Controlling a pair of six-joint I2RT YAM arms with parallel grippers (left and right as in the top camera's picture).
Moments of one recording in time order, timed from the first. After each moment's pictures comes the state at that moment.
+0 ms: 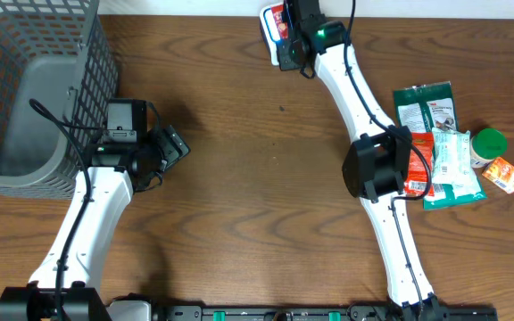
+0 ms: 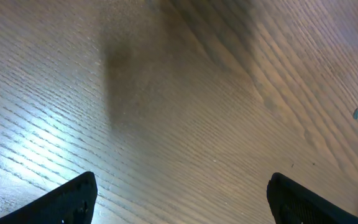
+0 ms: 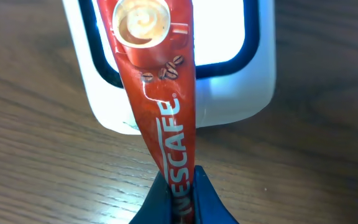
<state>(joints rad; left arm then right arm) -0.03 1.42 0.96 -0.68 0.13 -0.70 0.35 2.72 2.68 -0.97 0.02 0.15</state>
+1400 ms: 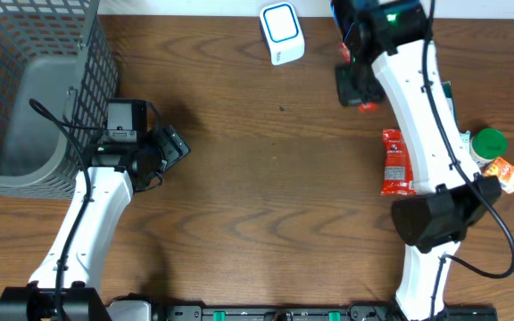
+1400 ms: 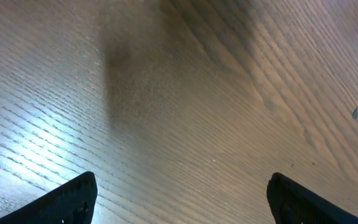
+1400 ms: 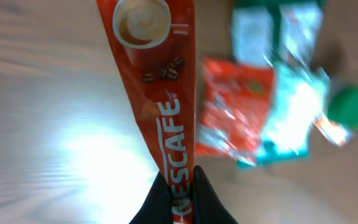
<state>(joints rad) -0.03 1.42 0.96 -0.68 0.13 -0.70 0.32 2.09 2.27 -1.69 0.29 0.30</state>
